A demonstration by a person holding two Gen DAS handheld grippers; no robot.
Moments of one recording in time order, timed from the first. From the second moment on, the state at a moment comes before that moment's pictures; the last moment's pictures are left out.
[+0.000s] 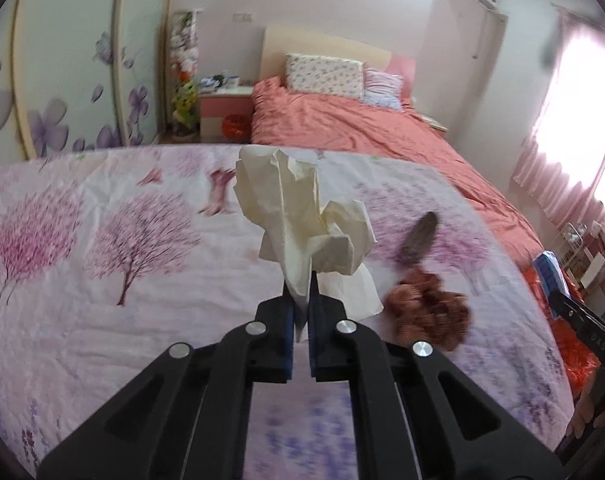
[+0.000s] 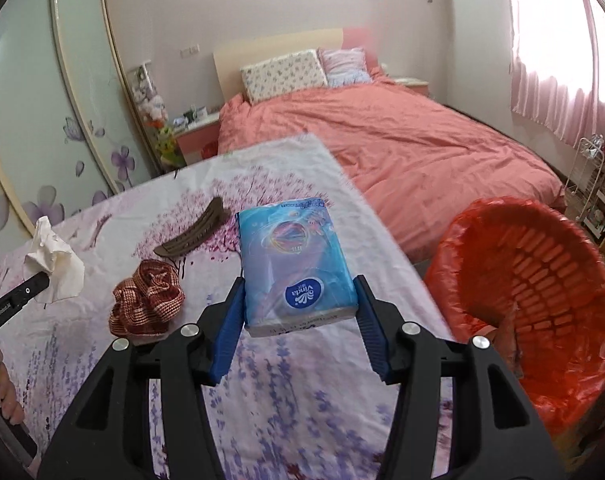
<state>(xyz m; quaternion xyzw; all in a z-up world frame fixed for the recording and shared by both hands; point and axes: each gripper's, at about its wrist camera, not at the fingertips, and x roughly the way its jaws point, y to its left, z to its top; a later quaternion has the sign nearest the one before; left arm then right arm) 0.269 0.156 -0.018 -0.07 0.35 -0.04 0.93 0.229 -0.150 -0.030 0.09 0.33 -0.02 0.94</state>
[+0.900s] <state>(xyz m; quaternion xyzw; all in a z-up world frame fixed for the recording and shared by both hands) 0.227 -0.134 0.012 0.00 0.34 -0.29 0.90 0.134 -0.289 0.005 0.15 0.21 -0.16 0.95</state>
